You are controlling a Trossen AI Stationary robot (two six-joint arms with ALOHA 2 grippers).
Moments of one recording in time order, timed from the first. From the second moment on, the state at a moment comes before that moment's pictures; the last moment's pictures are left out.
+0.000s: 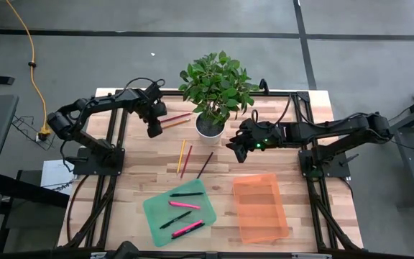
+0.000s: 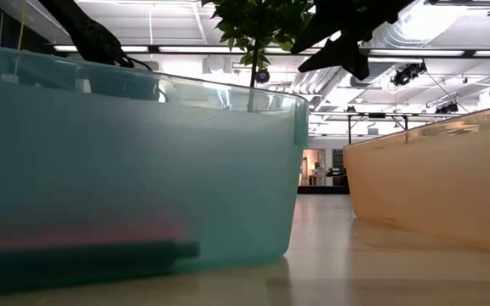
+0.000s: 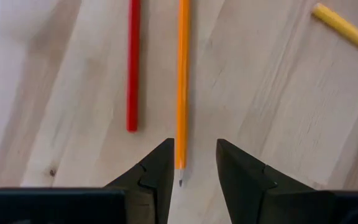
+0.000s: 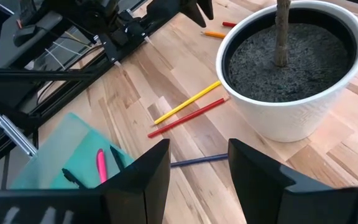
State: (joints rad) left arm 0.93 1.47 0.81 -0.72 0.19 0.43; right arm 0.03 1.26 0.92 -0.22 0.17 0.66
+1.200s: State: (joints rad) left arm 0.87 1.71 1.05 -0.92 0.19 0.60; right arm 0.08 1.26 0.92 -0.25 0.24 0.70
